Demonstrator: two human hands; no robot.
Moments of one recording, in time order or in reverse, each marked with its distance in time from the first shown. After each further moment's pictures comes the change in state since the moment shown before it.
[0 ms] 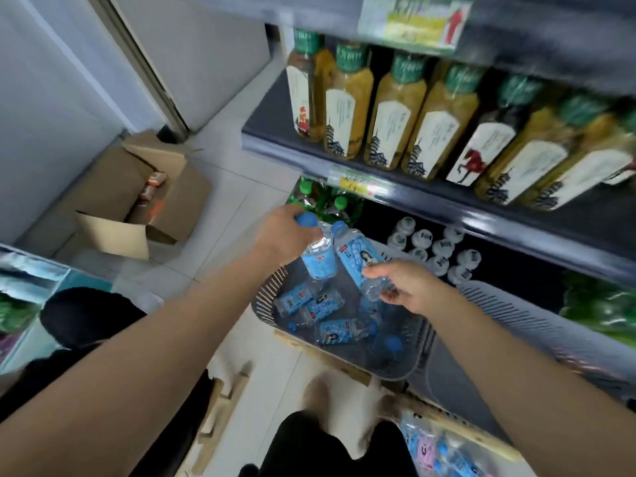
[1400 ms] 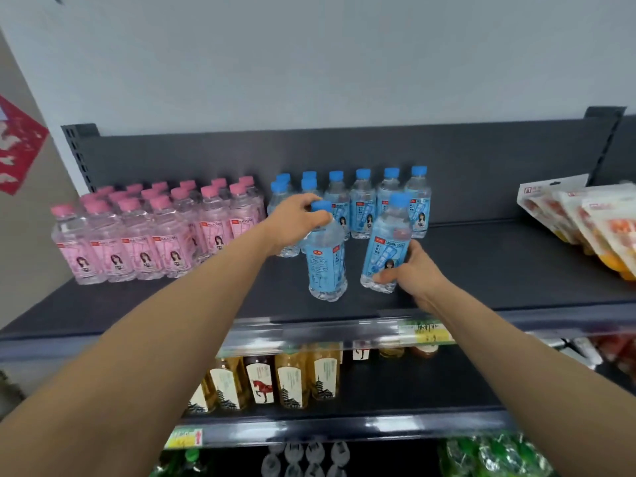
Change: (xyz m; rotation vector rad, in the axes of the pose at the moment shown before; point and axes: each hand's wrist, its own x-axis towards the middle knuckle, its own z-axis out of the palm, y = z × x) left_hand -0.060 0.469 -0.013 -0.160 -0.162 0.886; right_hand -0.249 -0.154 -0.324 0.261 0.575 -0.885
